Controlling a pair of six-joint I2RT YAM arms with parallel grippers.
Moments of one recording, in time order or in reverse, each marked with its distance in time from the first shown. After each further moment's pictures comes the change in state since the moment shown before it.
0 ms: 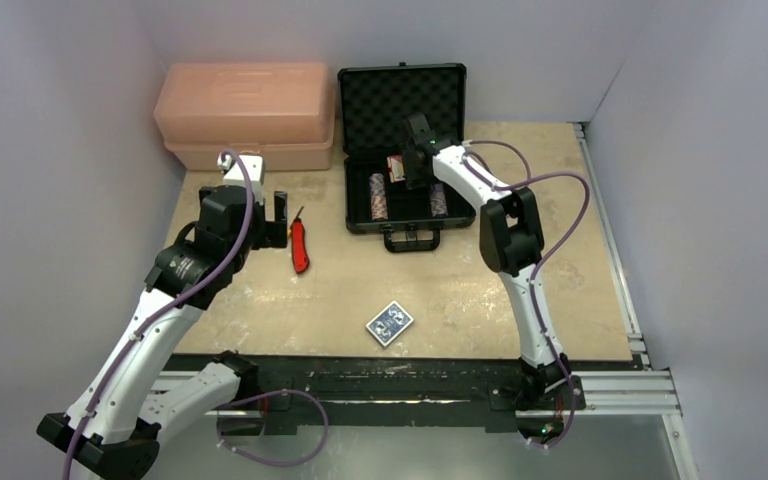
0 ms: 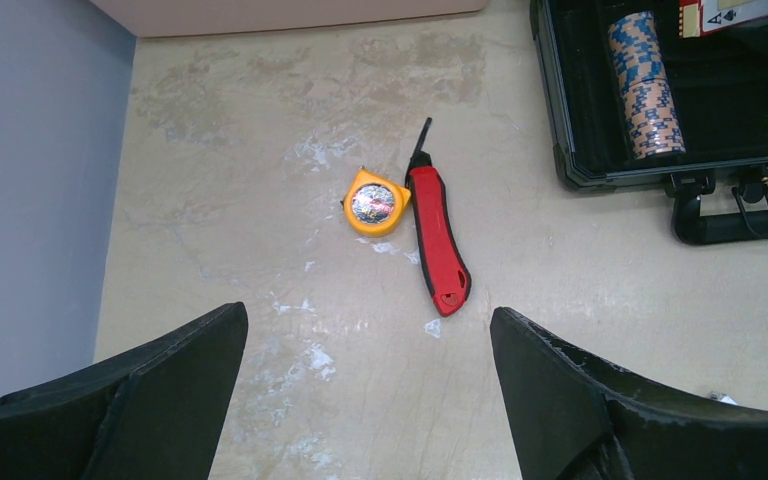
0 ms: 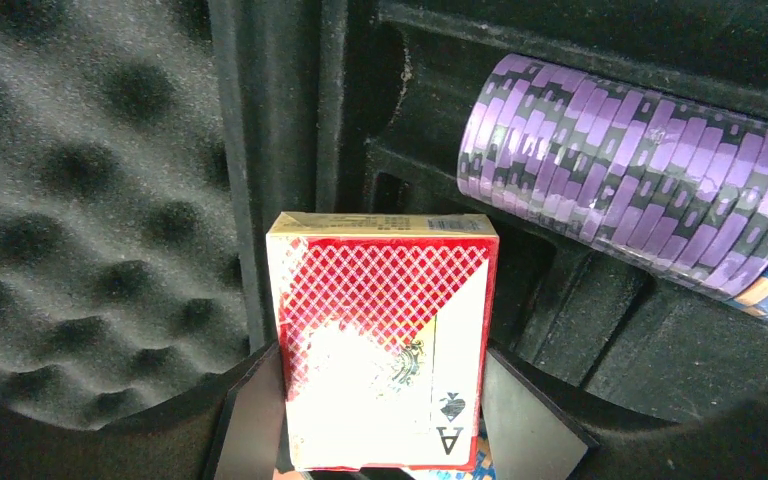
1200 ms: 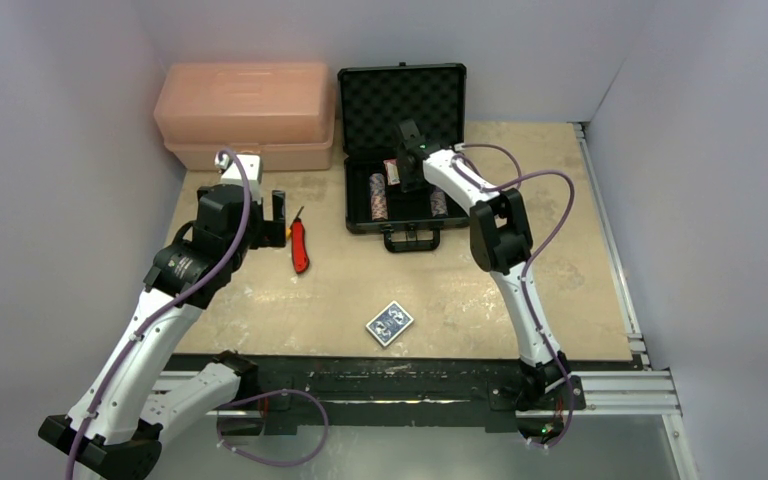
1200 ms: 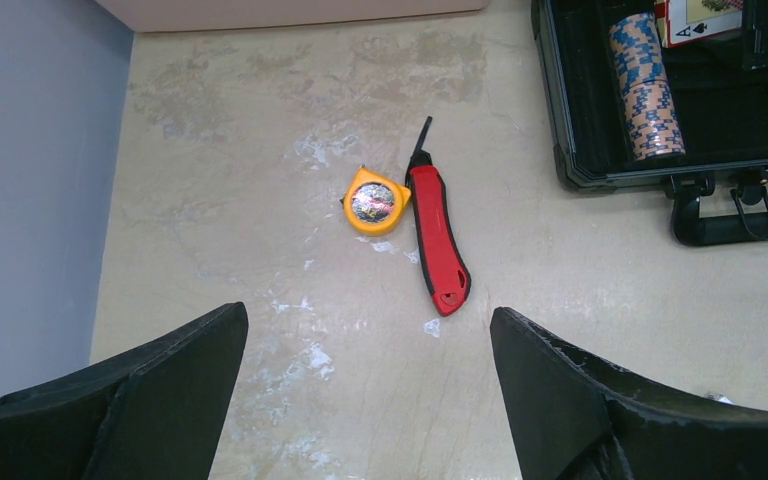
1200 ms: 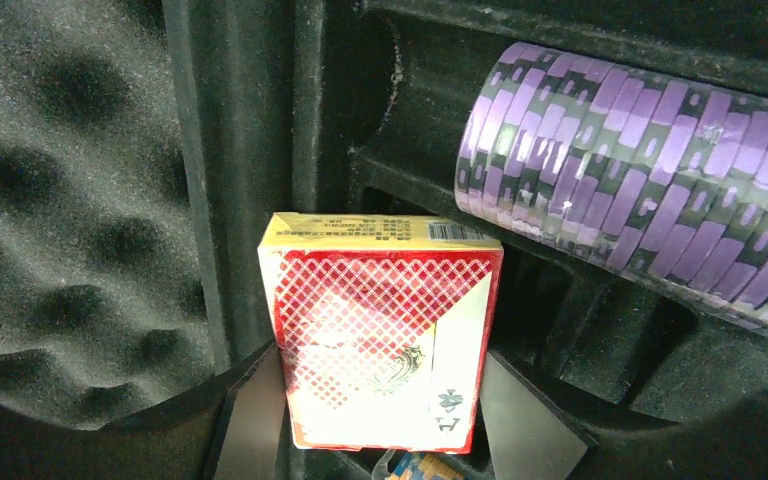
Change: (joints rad) left arm 0.025 0.000 0.000 0.000 0.024 0.000; right arm 0.032 0.094 0.082 -0.009 0.069 0.006
